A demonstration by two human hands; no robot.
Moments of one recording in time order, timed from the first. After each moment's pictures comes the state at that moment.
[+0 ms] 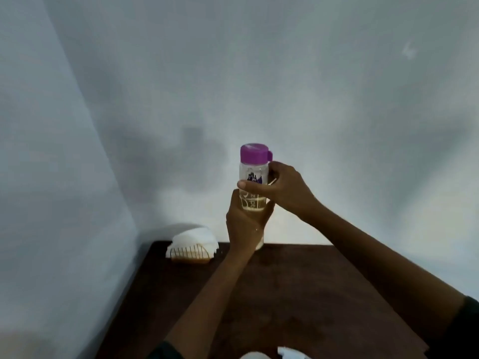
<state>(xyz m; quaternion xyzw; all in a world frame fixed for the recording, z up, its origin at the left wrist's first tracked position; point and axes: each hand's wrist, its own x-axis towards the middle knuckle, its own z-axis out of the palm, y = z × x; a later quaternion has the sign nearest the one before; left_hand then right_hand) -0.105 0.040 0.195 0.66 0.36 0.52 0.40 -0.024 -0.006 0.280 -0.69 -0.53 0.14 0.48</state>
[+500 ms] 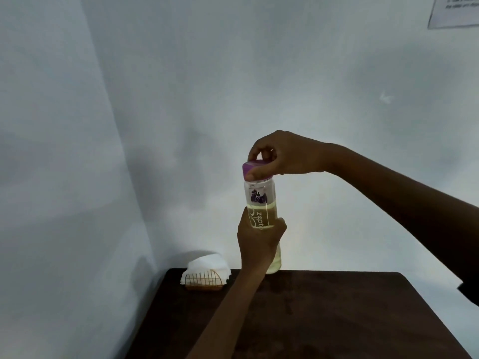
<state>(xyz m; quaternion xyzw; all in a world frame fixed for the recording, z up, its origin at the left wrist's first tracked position) -0.140 -0.004 0.252 0.62 0.31 0.53 0.49 -0.048 -0.034 0.427 -0.63 -0.73 0.06 0.25</state>
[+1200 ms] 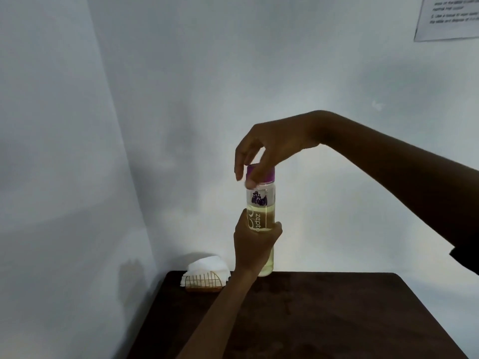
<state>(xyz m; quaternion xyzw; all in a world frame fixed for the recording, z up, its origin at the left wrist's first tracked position) -0.156 -0.006 0.255 0.65 0.30 0.52 0.45 -0.086 -0.047 0.477 -0.61 -0.78 0.14 0.06</state>
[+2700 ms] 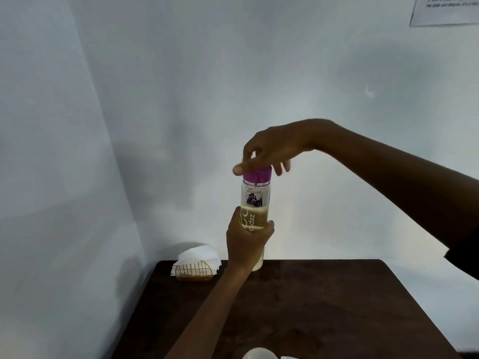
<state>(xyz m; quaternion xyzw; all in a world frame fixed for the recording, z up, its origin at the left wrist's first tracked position) -0.151 -0.006 0.229 0.67 0.30 0.51 0.45 -0.068 -0.041 0.449 -0.70 -0.71 0.11 -0.01</state>
